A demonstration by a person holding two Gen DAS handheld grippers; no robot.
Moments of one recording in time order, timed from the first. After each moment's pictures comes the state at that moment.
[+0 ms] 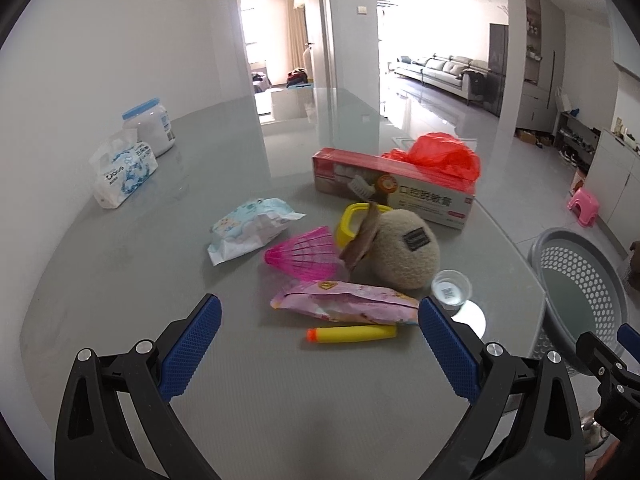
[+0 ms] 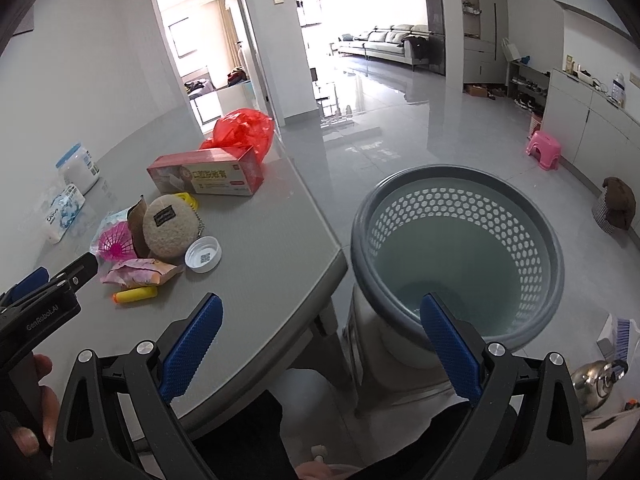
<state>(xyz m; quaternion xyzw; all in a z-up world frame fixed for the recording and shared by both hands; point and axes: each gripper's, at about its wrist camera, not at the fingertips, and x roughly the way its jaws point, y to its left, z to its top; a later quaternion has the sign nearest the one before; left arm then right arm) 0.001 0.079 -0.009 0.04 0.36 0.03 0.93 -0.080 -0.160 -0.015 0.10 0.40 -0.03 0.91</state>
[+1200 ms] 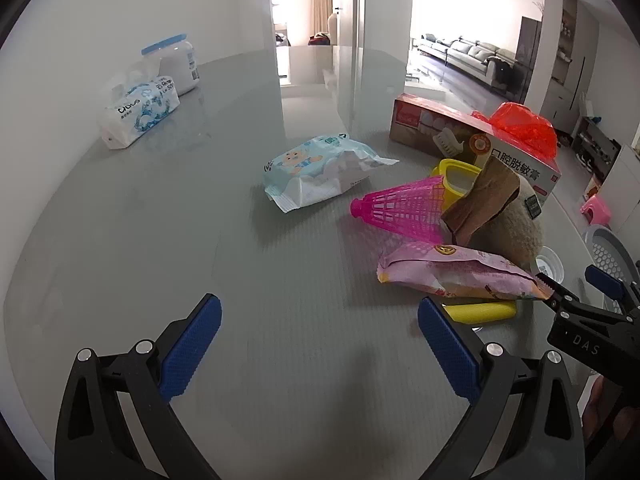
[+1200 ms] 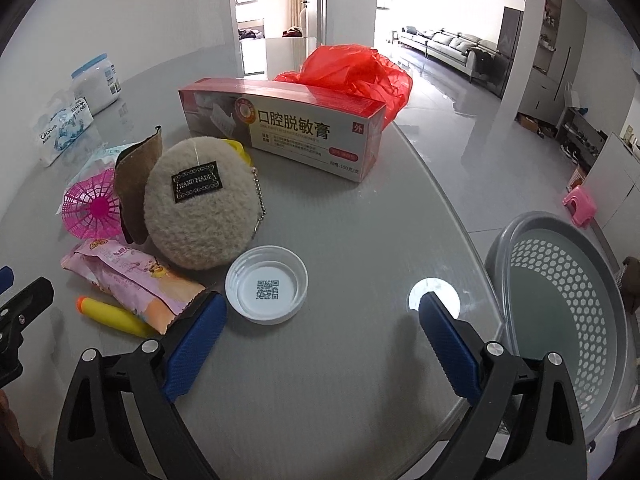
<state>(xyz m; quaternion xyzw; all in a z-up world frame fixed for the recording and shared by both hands) 0.028 0.158 -0.058 -0.01 0.42 0.04 0.90 0.038 -0.063 -0.067 -0.02 0.44 0.03 0.90</state>
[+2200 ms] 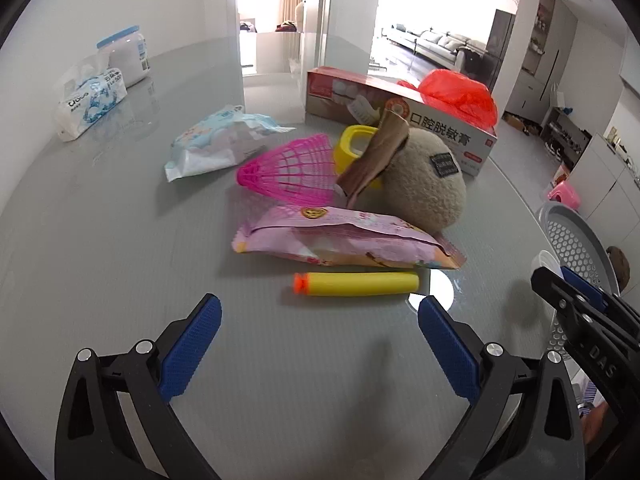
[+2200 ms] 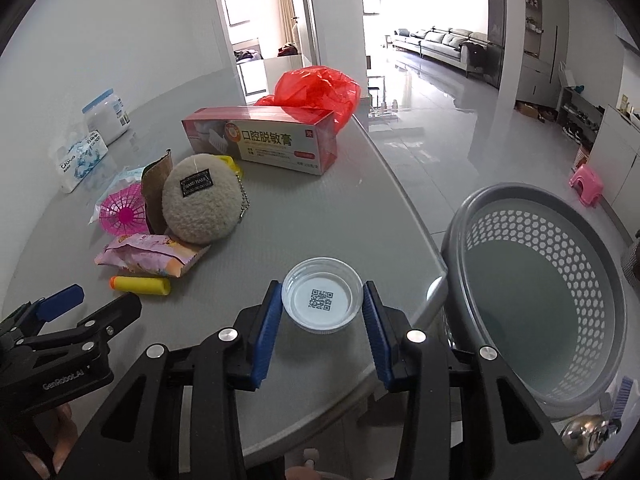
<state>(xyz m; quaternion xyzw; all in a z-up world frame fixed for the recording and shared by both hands) 0.025 0.092 -0.071 -0.02 0.44 -0.02 0.90 -0.018 -0.112 -0.050 0.05 0.42 0.03 0.91</state>
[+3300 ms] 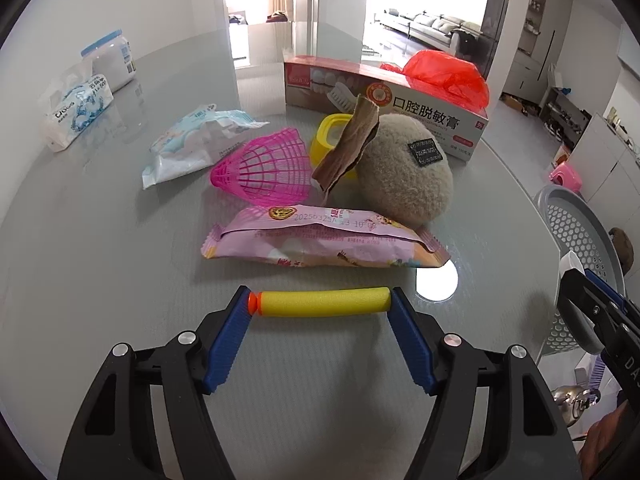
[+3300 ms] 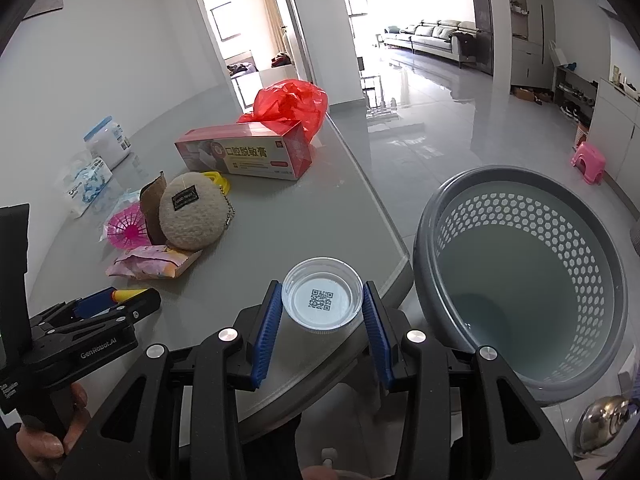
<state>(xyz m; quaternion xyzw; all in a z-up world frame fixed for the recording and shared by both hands) 0.032 0.079 -0.069 0.00 0.46 -0.03 0.89 -0.035 -0.140 -0.040 0.09 0.41 0.04 0.91</state>
